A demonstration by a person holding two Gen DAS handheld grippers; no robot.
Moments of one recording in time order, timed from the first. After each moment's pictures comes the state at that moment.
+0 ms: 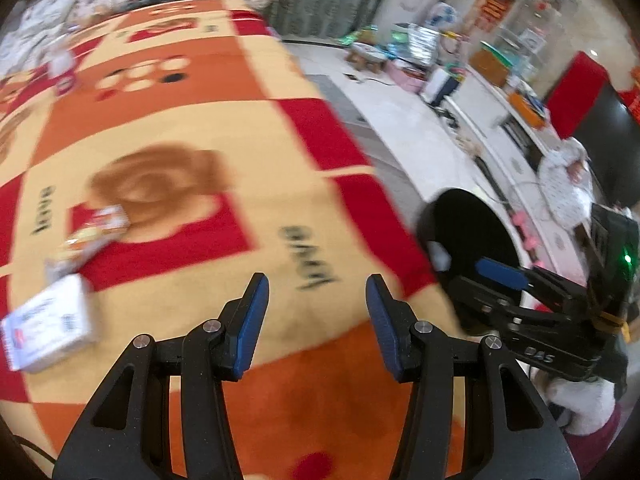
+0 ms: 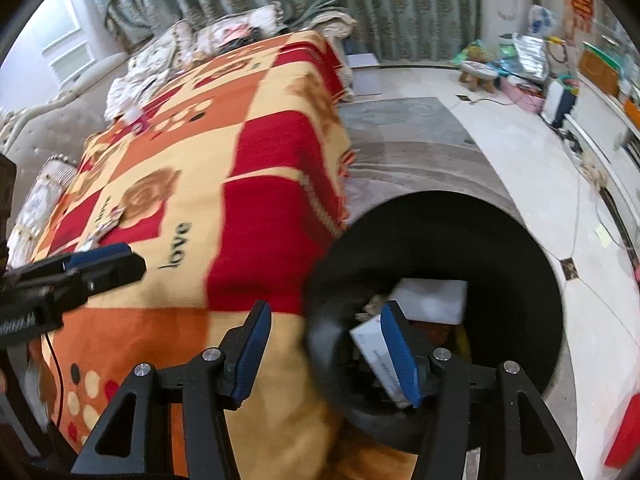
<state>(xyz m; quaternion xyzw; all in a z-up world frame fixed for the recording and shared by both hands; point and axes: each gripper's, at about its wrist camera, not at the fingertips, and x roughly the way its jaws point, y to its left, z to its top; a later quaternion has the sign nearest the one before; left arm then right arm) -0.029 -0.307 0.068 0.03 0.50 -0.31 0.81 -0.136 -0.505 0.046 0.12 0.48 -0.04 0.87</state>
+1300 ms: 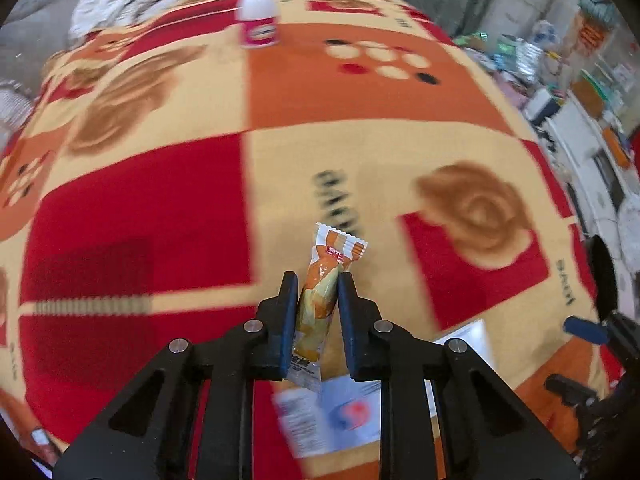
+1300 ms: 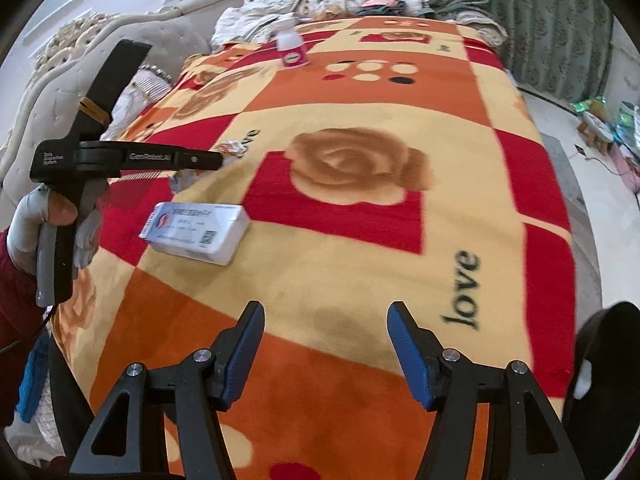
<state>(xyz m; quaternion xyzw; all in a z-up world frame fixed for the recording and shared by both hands) 0.085 -0.105 0.042 0.05 0.54 -0.15 0.83 -0.056 -0.319 0.043 0.04 0.51 0.13 0.85</state>
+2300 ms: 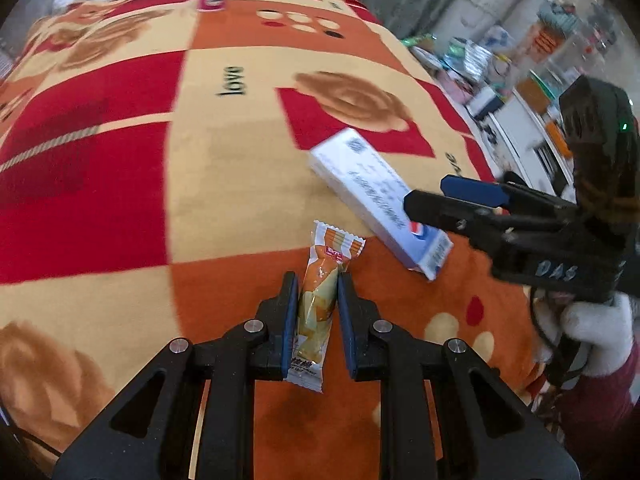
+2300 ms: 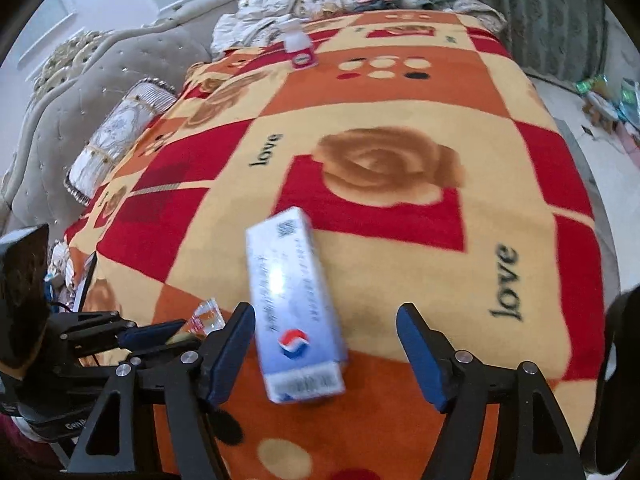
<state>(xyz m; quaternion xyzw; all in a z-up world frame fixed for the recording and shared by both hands) -0.065 -0.121 0.049 -0.02 0.54 -0.24 0.80 -0.052 -0.293 0.049 0.07 0.51 0.14 0.85</state>
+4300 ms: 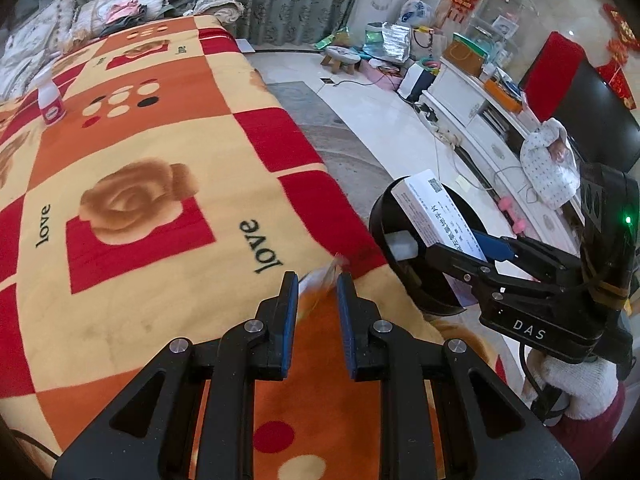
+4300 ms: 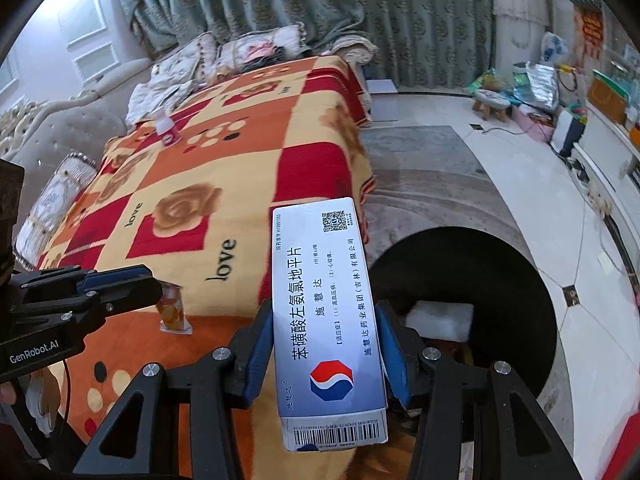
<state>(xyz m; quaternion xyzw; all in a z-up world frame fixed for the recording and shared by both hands) -0.074 -0.332 0.091 0.06 0.48 -0.35 0.80 -0.154 -0.491 0.079 0.11 0.44 -0.03 0.89</state>
